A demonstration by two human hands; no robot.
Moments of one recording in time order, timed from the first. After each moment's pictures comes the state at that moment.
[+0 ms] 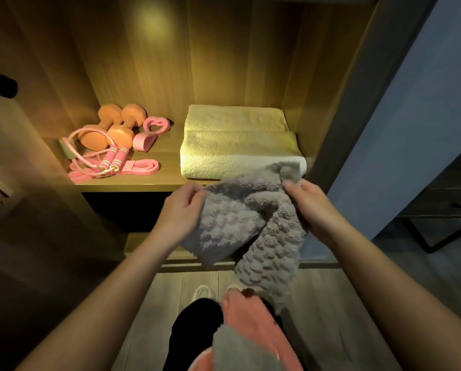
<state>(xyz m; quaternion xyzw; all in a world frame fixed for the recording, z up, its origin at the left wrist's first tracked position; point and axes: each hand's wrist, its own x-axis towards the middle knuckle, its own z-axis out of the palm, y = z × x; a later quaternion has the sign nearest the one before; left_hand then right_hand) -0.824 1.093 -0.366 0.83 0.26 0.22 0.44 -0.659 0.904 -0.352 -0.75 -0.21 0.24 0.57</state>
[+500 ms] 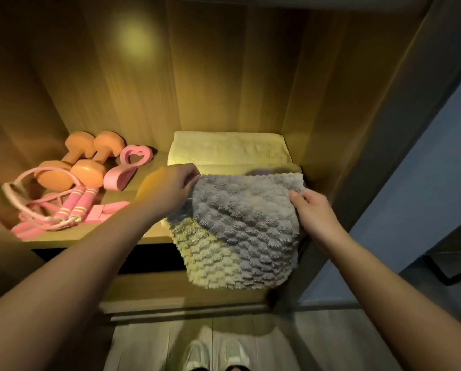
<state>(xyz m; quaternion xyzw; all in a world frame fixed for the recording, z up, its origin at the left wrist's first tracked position) -0.676 1.220 -0.339 0.96 0.17 0.16 0.13 -0.539 0.974 -0.371 -0.82 -0.19 0.12 0.52</state>
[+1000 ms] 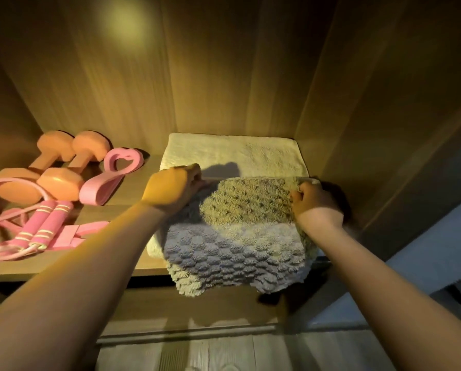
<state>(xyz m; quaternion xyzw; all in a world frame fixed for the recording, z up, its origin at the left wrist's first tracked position) -0.591 1.296 -0.400 0.97 0.14 0.18 0.06 -0.449 1.051 -0.398 -0.97 -0.17 0.01 0.16</state>
